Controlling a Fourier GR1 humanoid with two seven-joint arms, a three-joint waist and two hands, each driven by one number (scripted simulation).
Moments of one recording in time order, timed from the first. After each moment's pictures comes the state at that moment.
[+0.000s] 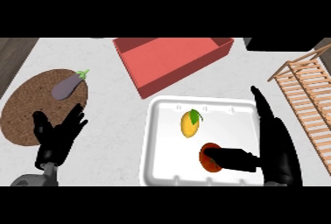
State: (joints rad) left arm -0.04 0.33 -0.10 -1.36 0.30 0.13 0.25; right arm -0.17 -0.21 0.41 -2.05 0.71 -0.18 1.12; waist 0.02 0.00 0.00
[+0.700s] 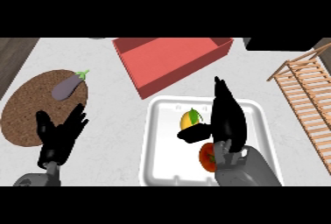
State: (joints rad) left arm -0.05 0.30 -0.09 -1.35 0.28 0.12 0.24; right arm -0.40 -0.02 0.41 -1.68 0.81 -0.07 1.21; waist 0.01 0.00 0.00
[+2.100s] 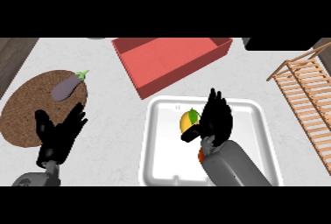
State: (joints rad) left arm -0.05 0.29 -0.06 -1.35 0.26 0.10 0.26; right arm -0.42 -0.01 0.45 -1.36 0.89 -0.16 1.21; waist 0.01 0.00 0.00
